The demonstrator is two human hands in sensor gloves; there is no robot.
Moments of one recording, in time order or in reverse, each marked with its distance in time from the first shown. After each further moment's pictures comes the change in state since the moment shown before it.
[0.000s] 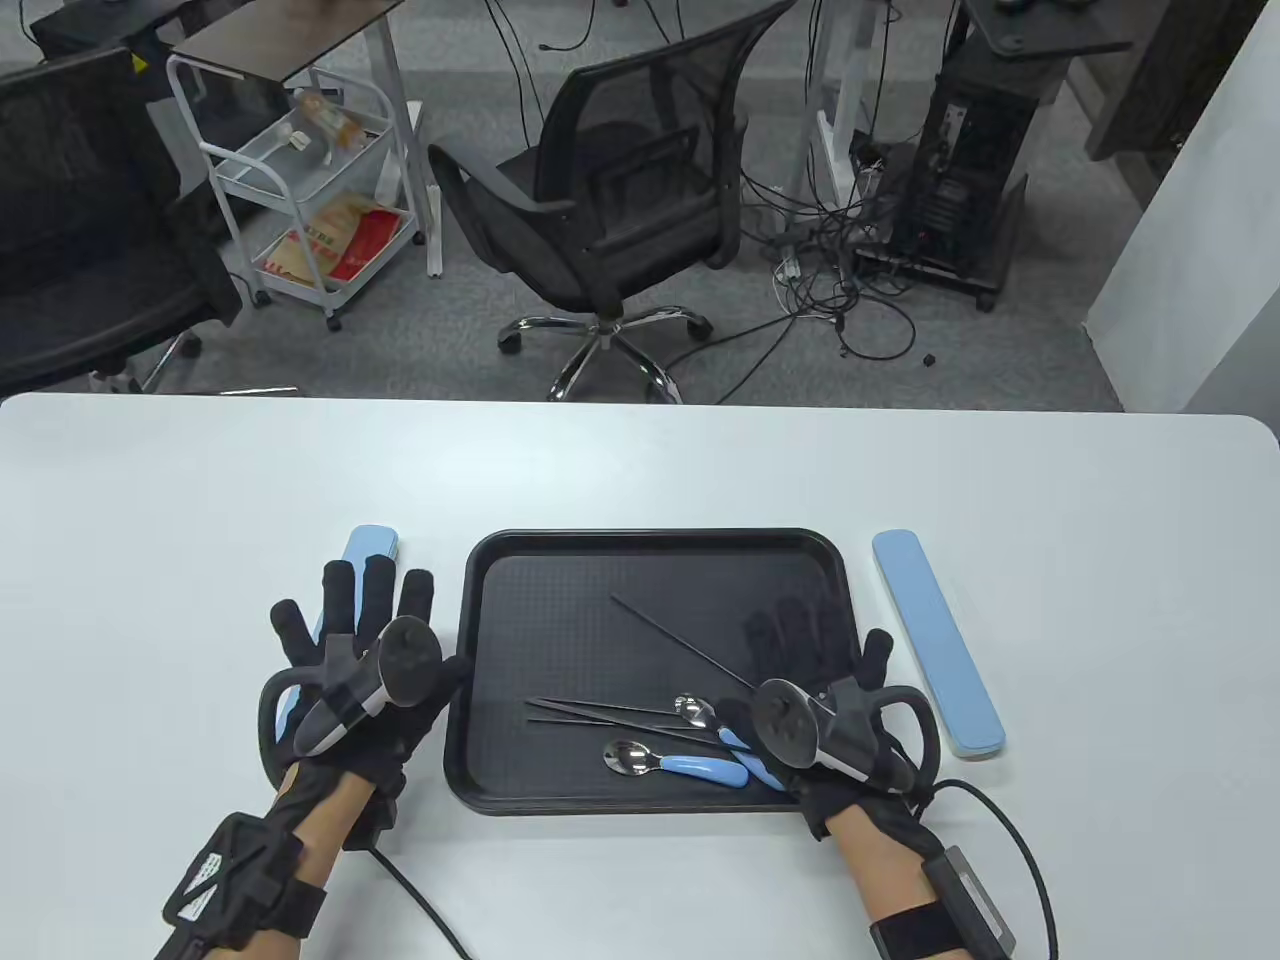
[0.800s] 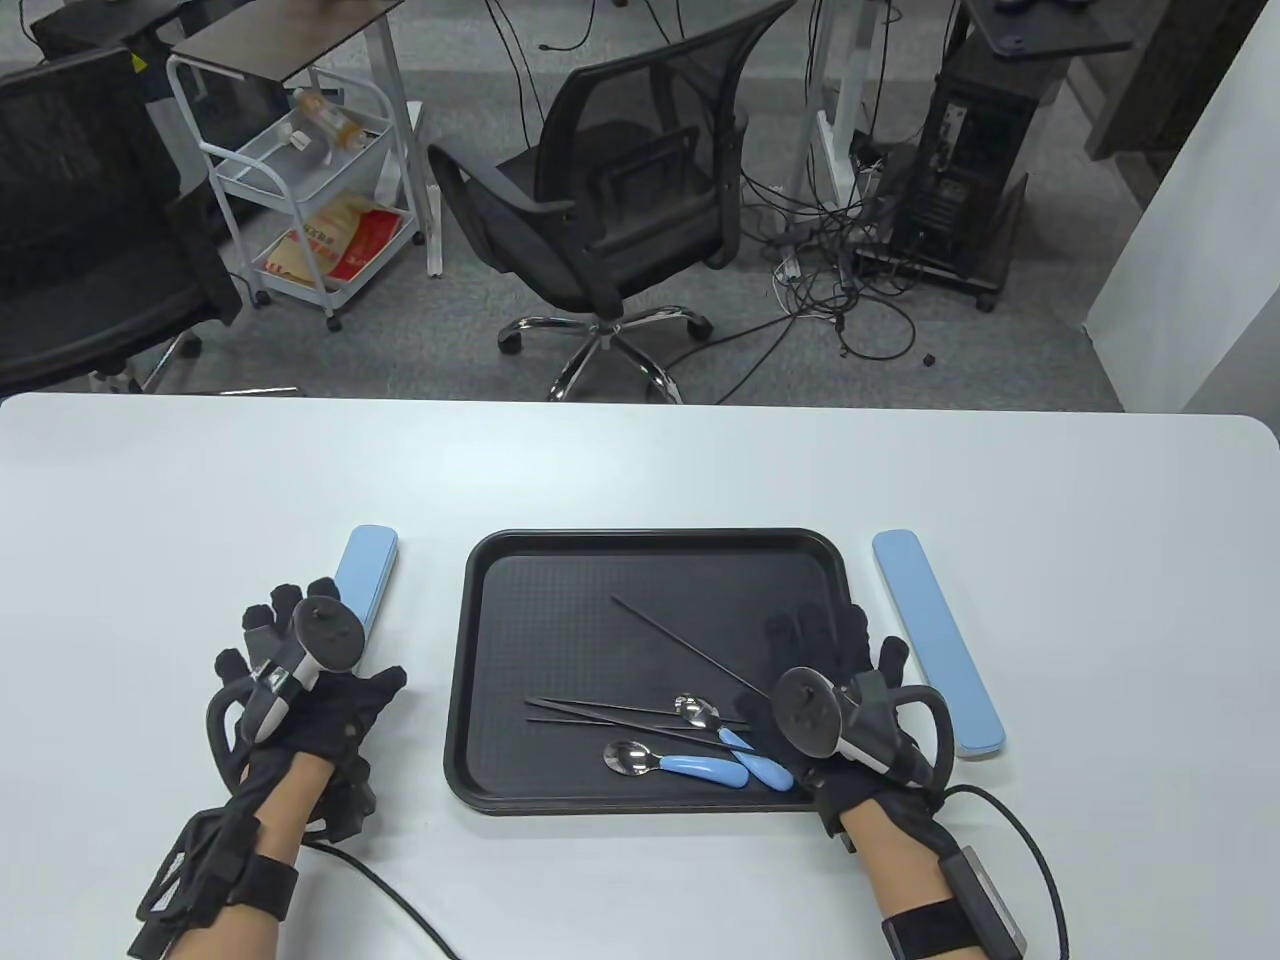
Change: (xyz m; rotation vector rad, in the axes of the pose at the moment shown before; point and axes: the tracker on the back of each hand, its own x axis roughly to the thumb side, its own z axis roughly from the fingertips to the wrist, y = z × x) left_hand -0.071 -0.032 -0.025 -0.180 0.316 0.256; right_hand -0.018 0.002 0.000 0.042 0.053 -0.074
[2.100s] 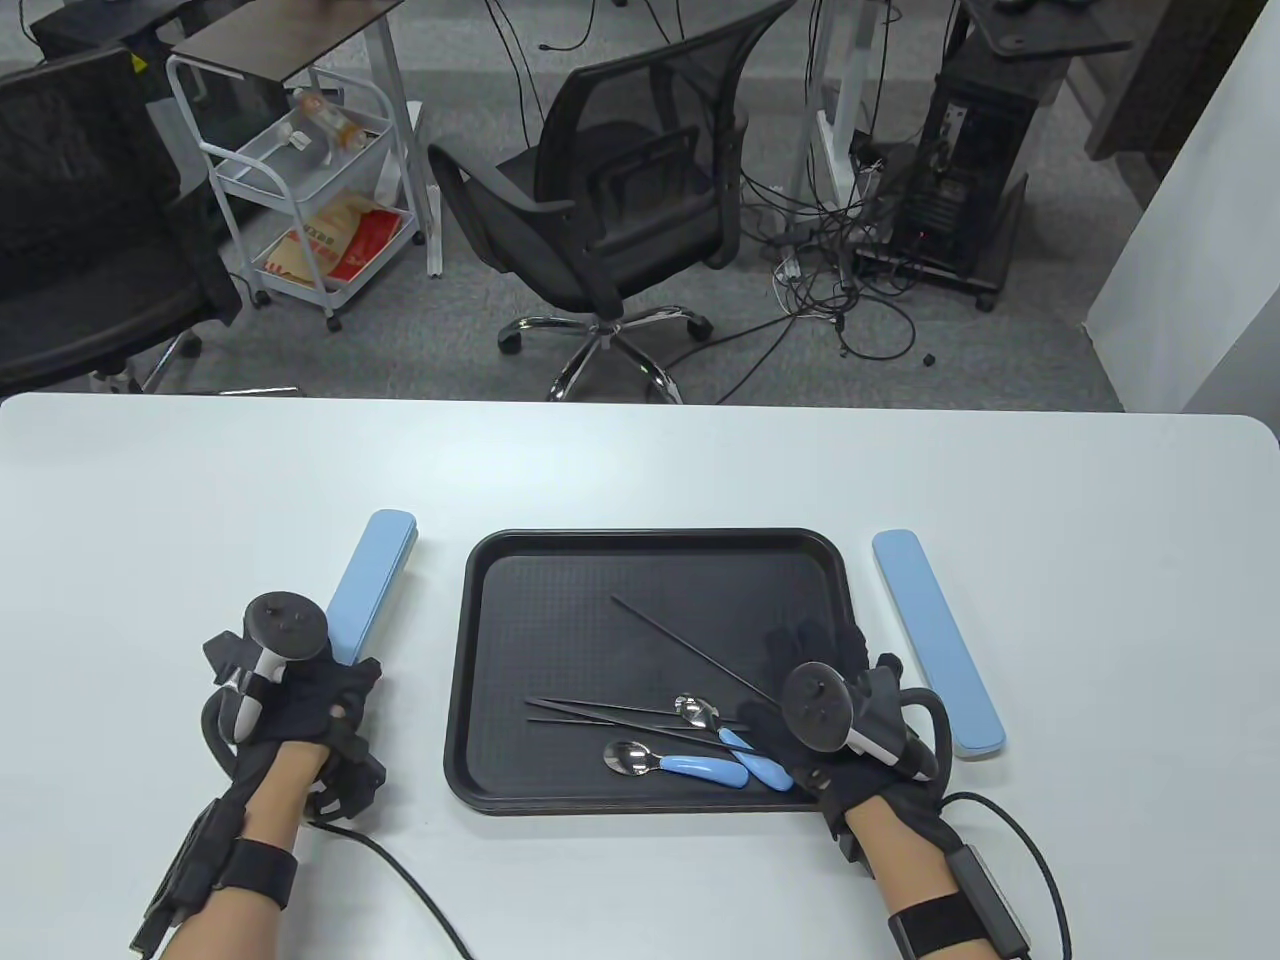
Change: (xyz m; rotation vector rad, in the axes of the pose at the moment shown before) left_hand -0.009 0.004 -0.012 0.042 -0.055 0.283; right_hand -0.007 0.012 -0.003 0.079 -0.010 -0.089
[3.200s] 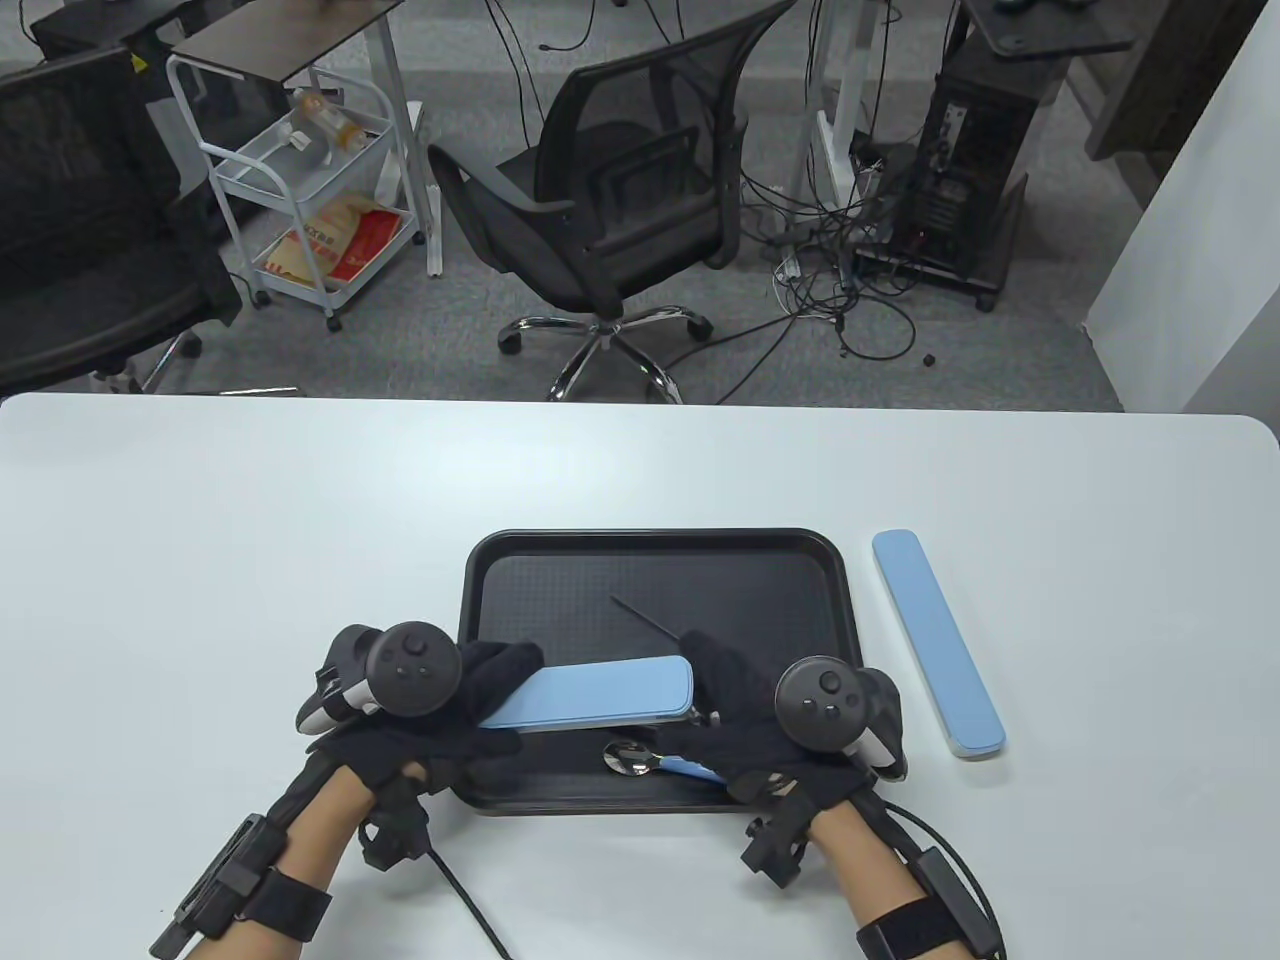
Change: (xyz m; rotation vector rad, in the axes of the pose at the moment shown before) left_hand 0.103 -0.034 0.077 -0.316 -0.822 -0.195; right_hand 0.041 -0.010 0.000 -0.065 -0.332 -0.786
